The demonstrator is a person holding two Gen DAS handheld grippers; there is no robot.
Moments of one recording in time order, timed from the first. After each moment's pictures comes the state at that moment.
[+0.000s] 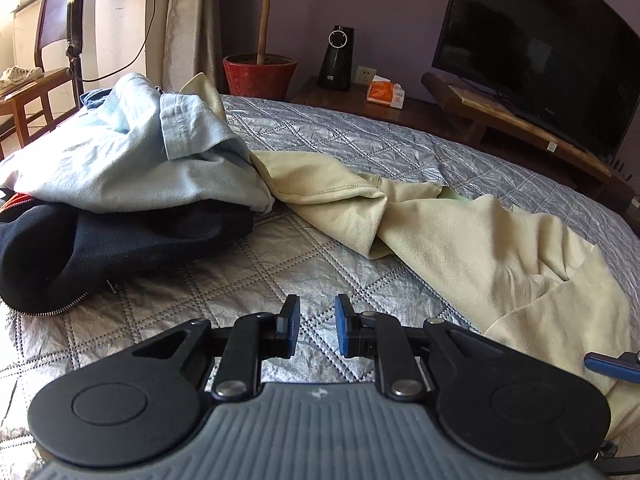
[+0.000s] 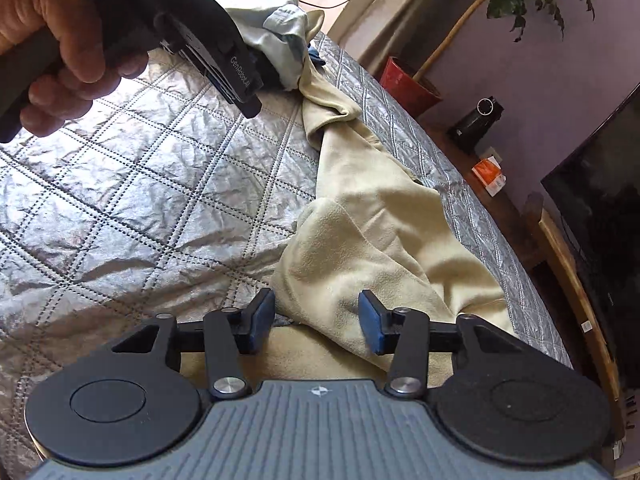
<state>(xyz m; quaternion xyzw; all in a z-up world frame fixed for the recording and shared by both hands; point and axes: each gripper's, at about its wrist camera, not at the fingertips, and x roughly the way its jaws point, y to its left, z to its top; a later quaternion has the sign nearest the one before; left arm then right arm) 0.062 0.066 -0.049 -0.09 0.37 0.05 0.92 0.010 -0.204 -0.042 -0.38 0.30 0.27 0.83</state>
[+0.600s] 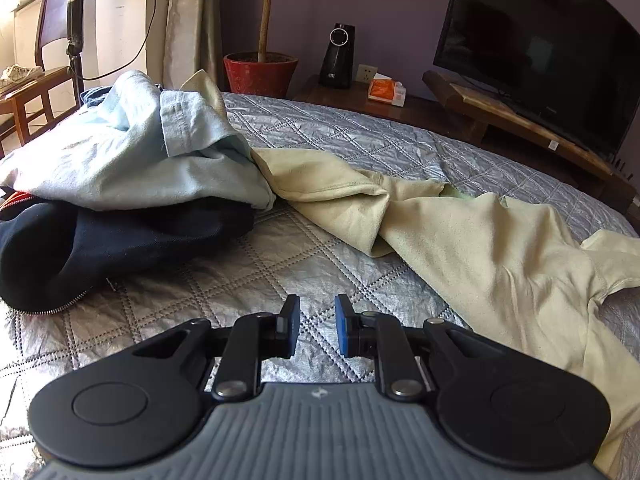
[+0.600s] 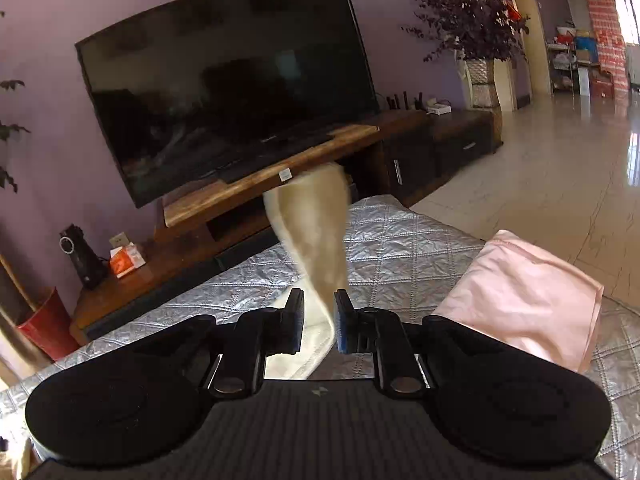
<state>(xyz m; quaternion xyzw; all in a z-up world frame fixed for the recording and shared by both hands) 0.063 0.070 -0.049 -0.09 0.37 0.05 0.92 0.057 -0.453 0.045 0.15 0.22 -0.16 0.95</state>
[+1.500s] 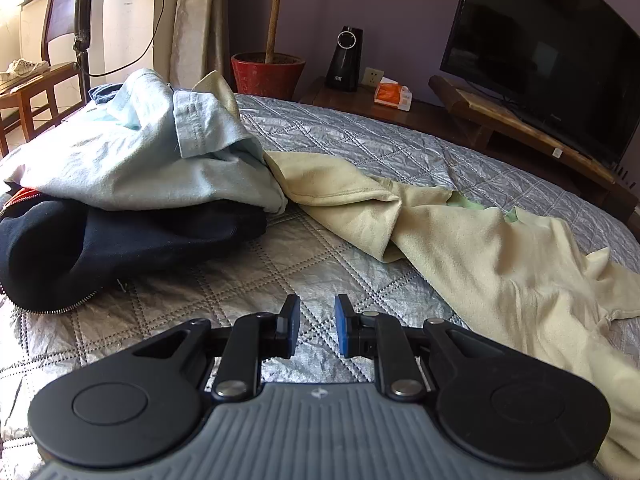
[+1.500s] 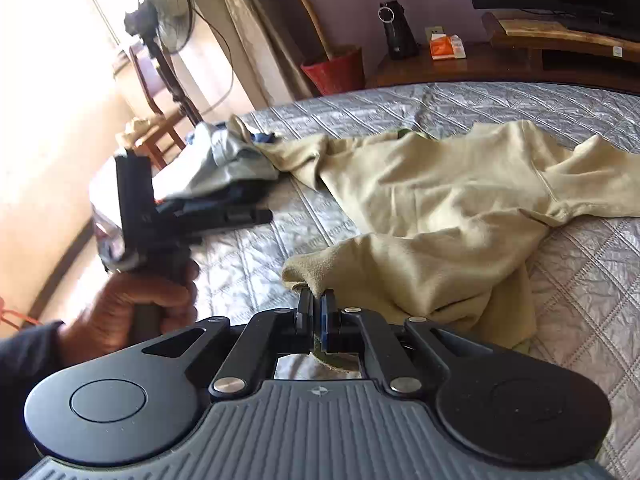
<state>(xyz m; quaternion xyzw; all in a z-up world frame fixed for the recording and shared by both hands) 0.061 0.077 -0.048 -0.10 0.37 0.06 0.92 -0.014 -0.275 0.054 0.16 0.37 0.27 0.88</state>
